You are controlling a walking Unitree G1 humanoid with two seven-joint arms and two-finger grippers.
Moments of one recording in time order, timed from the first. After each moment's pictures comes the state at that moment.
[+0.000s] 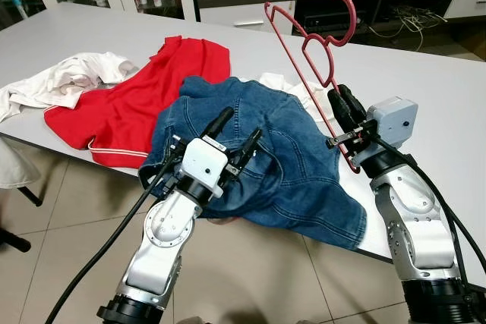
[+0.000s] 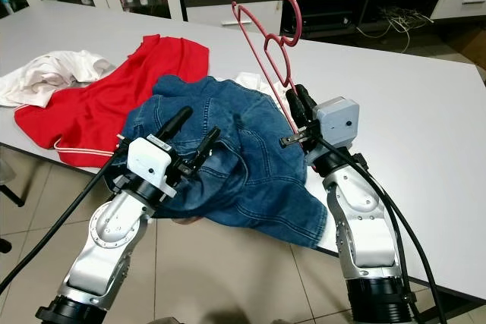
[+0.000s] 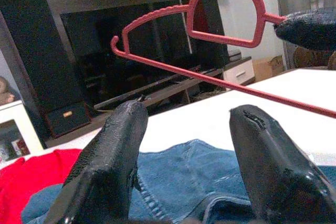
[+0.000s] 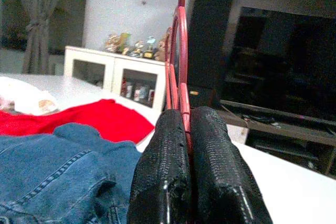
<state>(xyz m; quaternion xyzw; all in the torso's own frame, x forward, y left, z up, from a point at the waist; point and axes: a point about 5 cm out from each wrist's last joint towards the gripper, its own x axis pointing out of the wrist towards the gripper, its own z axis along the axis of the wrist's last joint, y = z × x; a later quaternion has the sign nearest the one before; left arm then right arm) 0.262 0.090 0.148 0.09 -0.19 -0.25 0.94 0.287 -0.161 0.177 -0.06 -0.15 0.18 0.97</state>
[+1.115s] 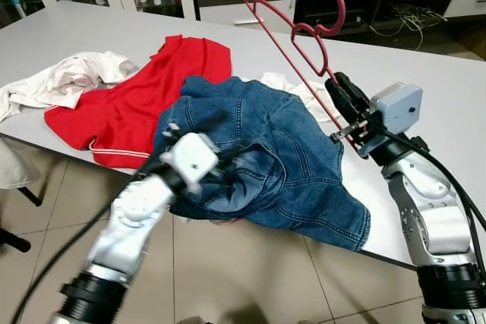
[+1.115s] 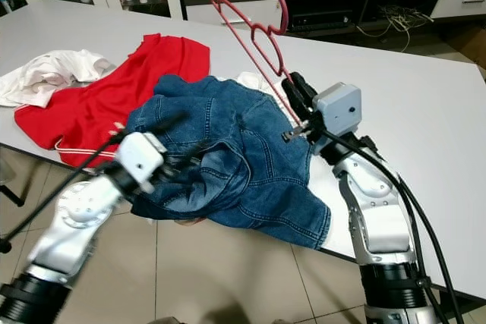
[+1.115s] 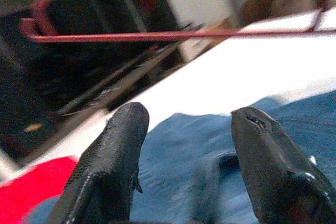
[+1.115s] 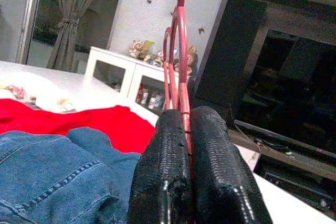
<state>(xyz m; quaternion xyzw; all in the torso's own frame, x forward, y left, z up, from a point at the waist) 0.271 0.112 0.152 0.19 -0.14 -0.38 0.90 0.293 -0.165 0.198 -0.10 -0.18 0.23 0.95</state>
